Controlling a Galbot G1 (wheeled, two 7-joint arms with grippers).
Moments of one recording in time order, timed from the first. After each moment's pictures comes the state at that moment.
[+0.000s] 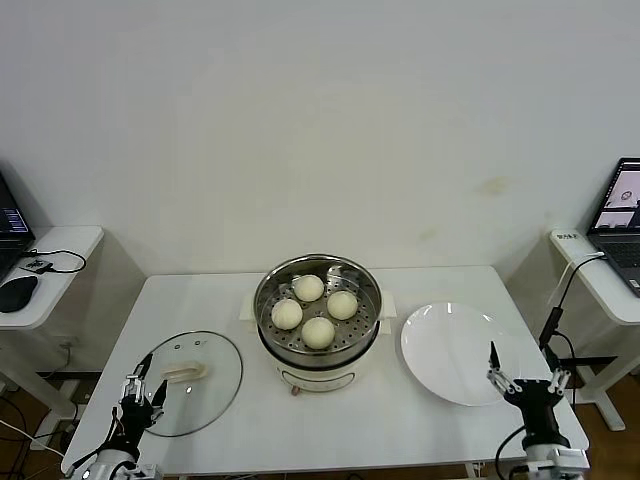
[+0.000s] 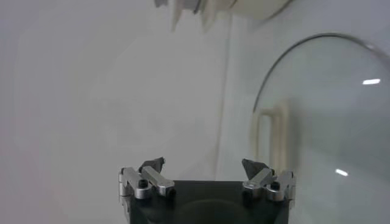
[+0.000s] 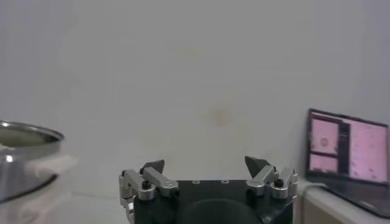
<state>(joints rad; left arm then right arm) 1.60 -1.13 -0.67 -1.79 1.05 -0.03 -0.12 -1.62 1.52 0.89 2.02 0.06 0.18 -0.12</state>
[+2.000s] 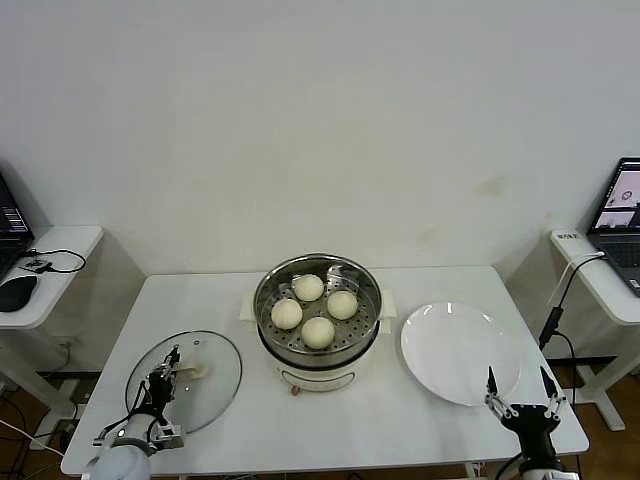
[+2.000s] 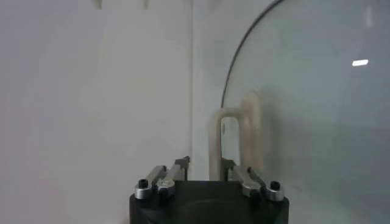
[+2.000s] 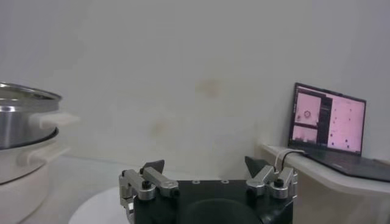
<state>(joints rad) 1.30 -1.14 -0.55 -1.48 1.13 -0.01 -0.10 -1.68 1.57 0.89 2.01 0.01 0.19 -0.14</state>
